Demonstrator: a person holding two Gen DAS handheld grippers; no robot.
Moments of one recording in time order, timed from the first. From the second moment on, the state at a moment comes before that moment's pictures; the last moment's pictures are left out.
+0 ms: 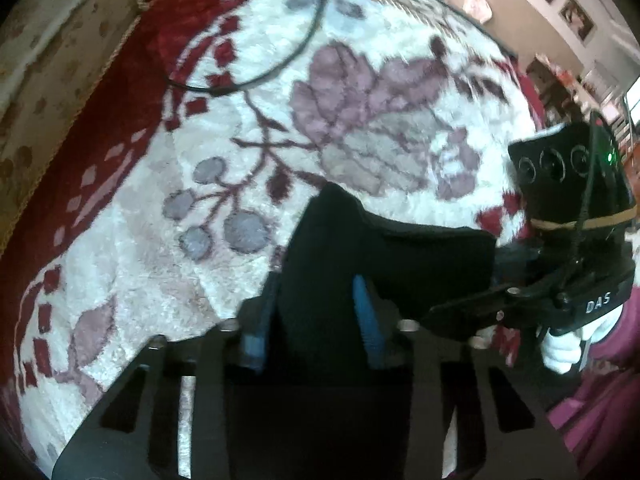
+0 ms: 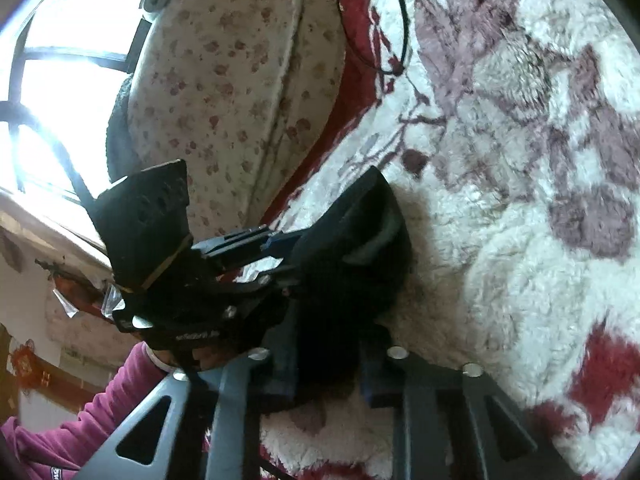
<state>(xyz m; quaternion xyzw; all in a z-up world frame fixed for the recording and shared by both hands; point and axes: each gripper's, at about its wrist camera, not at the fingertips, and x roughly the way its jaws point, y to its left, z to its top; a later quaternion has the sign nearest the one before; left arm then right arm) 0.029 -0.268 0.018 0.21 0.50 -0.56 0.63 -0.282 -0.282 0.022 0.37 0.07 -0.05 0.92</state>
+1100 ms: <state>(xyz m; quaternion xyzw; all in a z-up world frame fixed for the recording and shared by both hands) 0.019 0.008 0.132 0.01 0.40 -0.46 0.79 -0.163 -0.094 0.102 0.17 0.15 0.16 0.96</state>
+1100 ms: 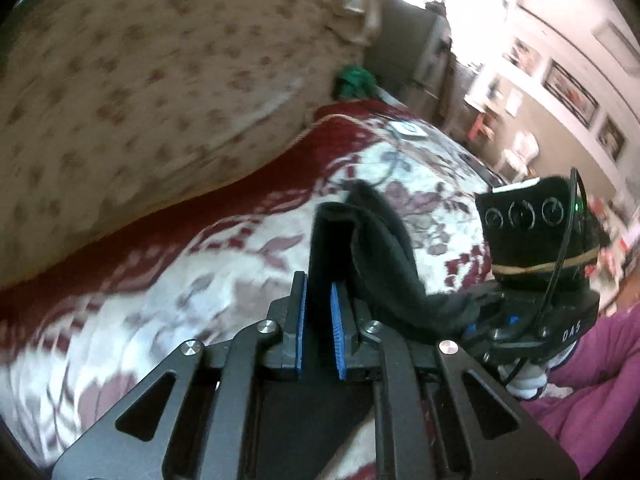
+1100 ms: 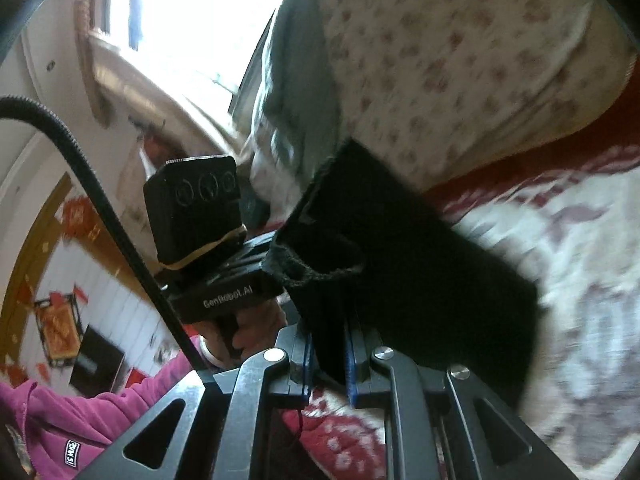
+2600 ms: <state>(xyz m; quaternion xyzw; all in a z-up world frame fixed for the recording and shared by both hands) -0.037 0.097 0.050 -0.09 0.49 -0.13 0.86 -0.113 -0.151 0.066 0.20 0.20 0.06 0.96</state>
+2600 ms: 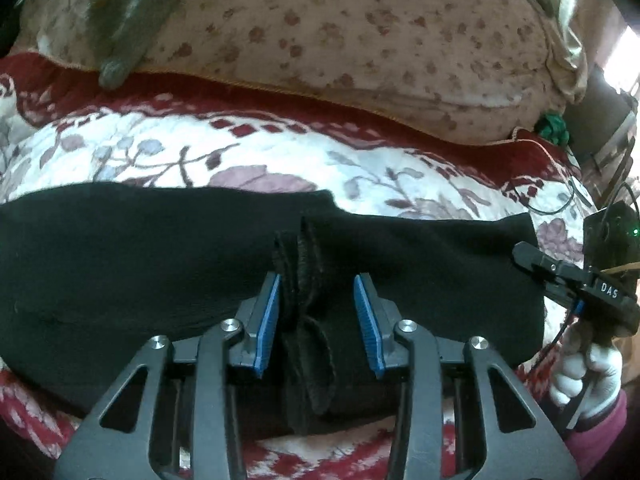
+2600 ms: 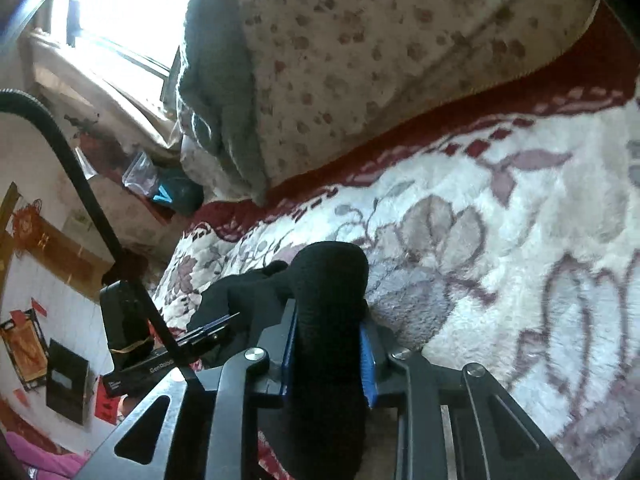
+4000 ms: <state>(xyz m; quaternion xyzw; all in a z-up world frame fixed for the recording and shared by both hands) -0.133 0.304 0.047 -0.37 0.41 0.11 0.83 0.093 0.110 0.068 -0.11 0.33 0.19 0.92</state>
